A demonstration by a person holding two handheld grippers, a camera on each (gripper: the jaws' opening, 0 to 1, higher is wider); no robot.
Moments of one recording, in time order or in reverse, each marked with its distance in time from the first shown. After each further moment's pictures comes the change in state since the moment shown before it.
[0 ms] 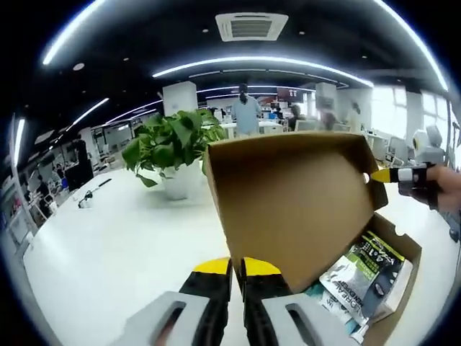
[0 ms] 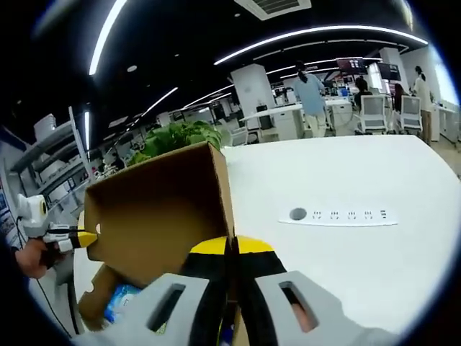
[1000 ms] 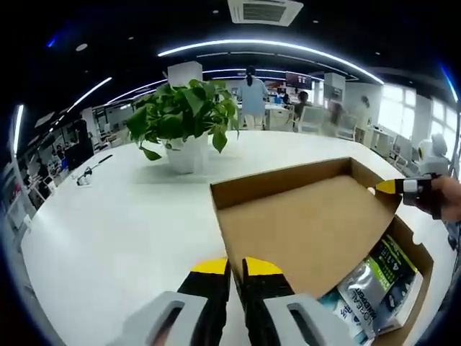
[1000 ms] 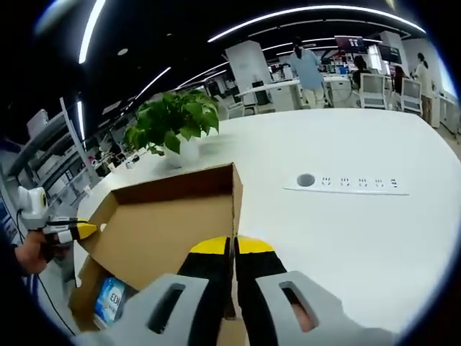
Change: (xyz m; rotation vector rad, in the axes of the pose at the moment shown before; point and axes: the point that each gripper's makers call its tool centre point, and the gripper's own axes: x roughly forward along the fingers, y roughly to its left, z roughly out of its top) left arm 0.008 0.022 -0.033 -0.059 0.115 0.002; right arm 0.020 0.008 -0.050 0.051 0.150 -0.014
